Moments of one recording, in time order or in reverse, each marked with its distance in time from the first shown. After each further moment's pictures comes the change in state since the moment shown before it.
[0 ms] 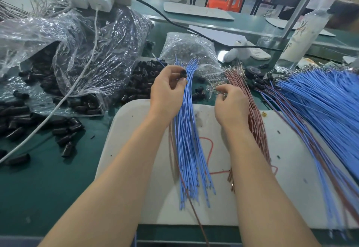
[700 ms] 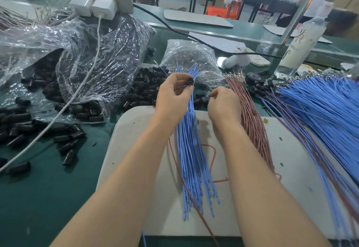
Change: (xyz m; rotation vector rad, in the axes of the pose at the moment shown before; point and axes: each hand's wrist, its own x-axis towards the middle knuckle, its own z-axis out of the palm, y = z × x) left_hand -0.005 0.006 0.001 -0.139 -0.062 -0.027; right_hand 0.016 -0.014 0.013 -0.149 -0.059 0.021
